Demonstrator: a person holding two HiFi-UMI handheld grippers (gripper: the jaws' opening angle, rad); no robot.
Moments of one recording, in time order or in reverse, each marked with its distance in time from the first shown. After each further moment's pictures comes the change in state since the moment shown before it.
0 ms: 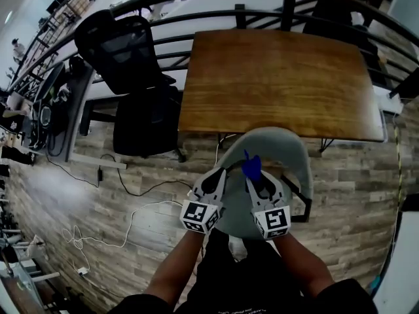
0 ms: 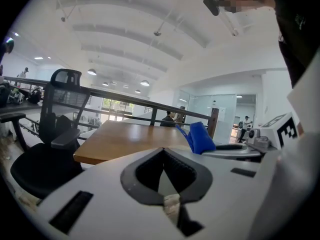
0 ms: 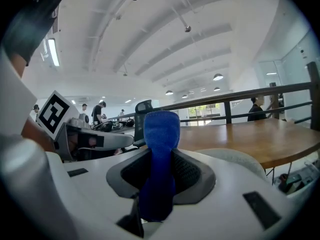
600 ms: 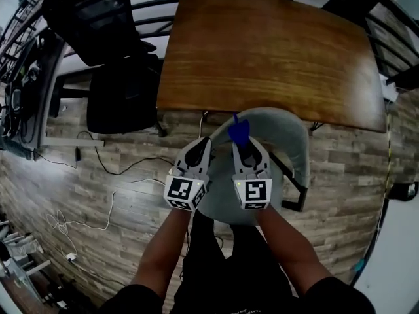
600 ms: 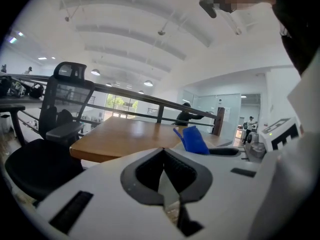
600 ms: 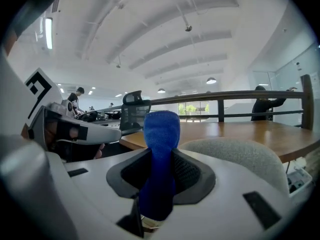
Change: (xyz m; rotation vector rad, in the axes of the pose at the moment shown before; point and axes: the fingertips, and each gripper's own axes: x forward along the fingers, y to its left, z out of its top) left arm 0.052 0.059 -0.030 -0.004 -0.022 0.036; right arm 0.089 -0.036 -0.042 -0.054 0.008 -0.153
